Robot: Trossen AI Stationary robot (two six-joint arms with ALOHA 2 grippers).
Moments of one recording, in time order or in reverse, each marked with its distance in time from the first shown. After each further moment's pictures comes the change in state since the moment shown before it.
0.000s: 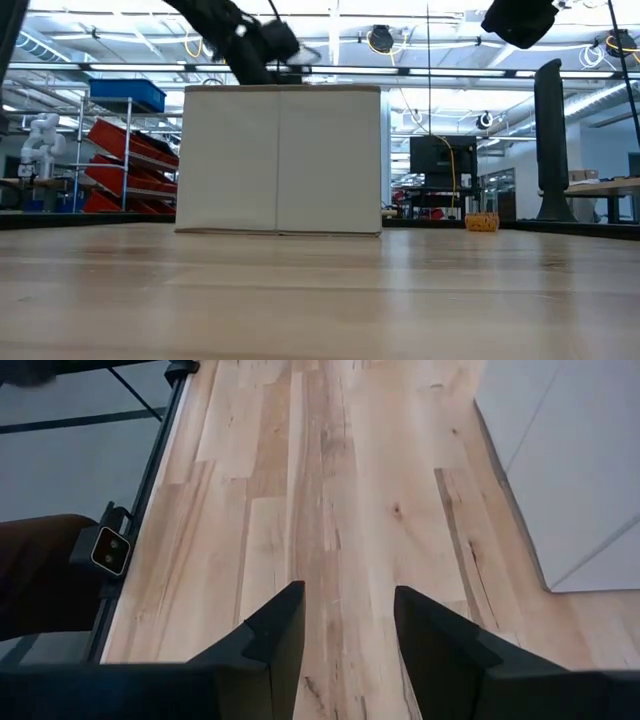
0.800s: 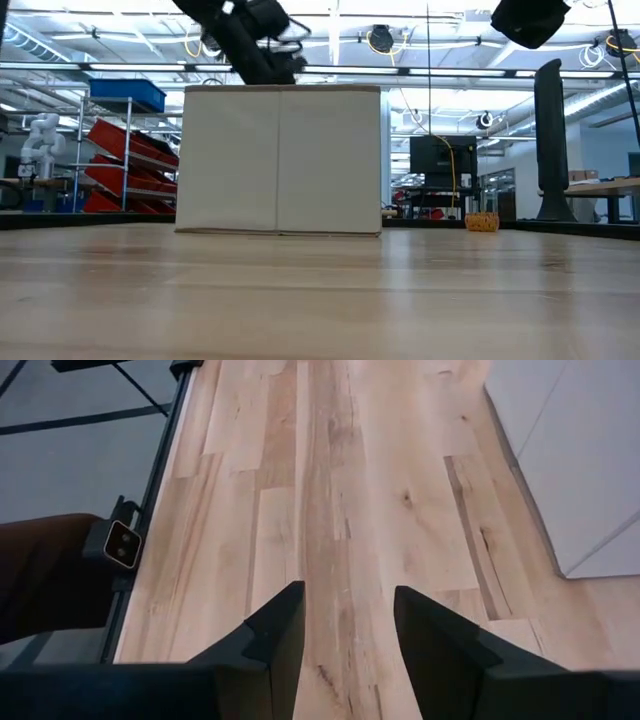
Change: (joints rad) left arm -0.014 -0.114 -0.002 -0.022 -0.031 -0.075; right arm 0.025 0.000 0.000 -0.017 0.001 0.044
